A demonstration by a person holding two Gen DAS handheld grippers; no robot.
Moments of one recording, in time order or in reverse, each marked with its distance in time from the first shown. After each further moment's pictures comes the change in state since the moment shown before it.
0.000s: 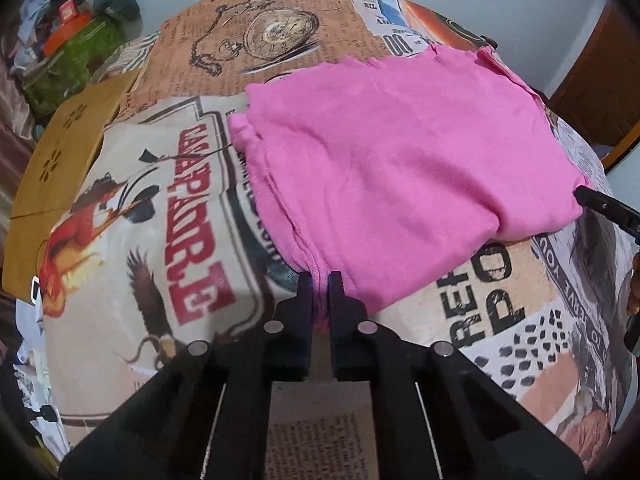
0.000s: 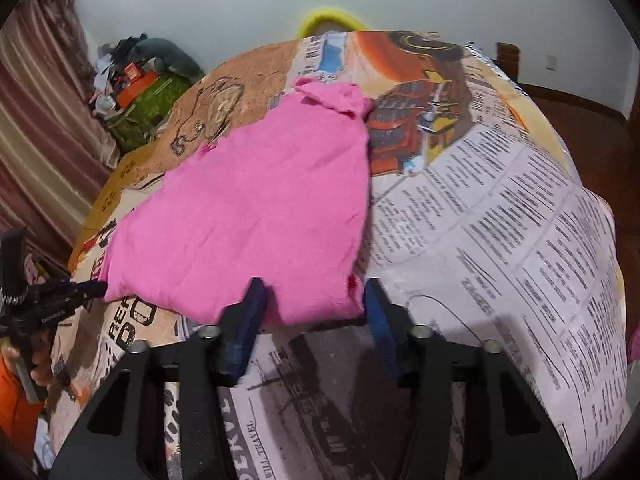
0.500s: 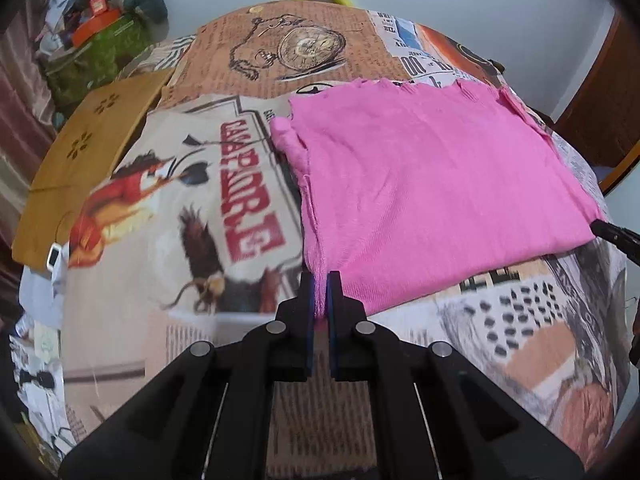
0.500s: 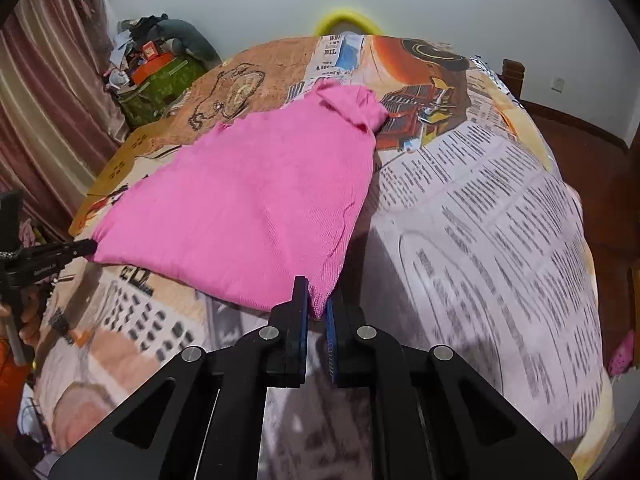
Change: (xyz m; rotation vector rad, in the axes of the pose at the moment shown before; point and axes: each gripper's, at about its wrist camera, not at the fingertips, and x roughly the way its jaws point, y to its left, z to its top) left arm -0.041 0.025 -0.043 -0.066 -0.070 0.011; right arm -0.041 0.010 -0.040 -0.073 0.001 -0.009
